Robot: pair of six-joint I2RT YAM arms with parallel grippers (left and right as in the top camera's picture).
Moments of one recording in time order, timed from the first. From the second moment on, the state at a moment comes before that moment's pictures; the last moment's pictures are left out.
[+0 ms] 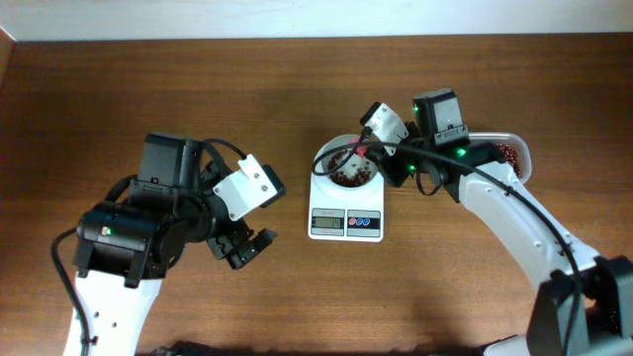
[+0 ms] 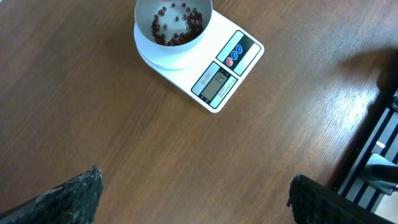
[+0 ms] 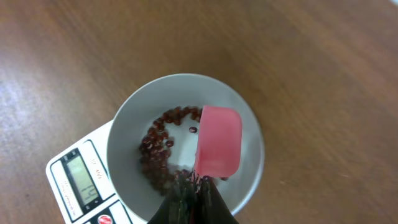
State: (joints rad) left arm -0.21 1.15 1.36 -1.28 0.36 0.70; right arm 0.30 1.63 1.17 -0.43 -0.41 -0.47
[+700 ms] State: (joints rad) left arm -0.21 1.15 1.36 -1.28 0.36 0.70; right arm 0.05 1.25 1.18 -0.59 -0.20 -0.47
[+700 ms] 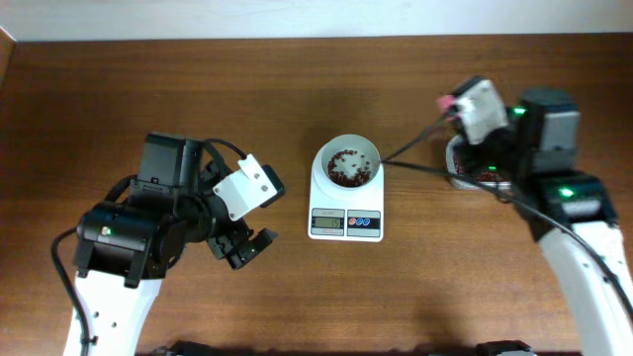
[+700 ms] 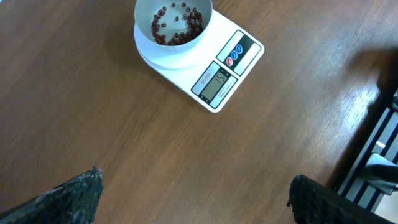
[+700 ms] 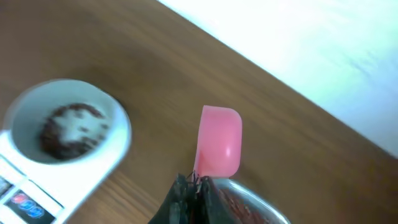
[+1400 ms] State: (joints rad) left arm -0.21 1.15 1.36 -1.28 0.36 0.70; right arm -0.16 1.57 1.18 -0.63 0.04 -0.42
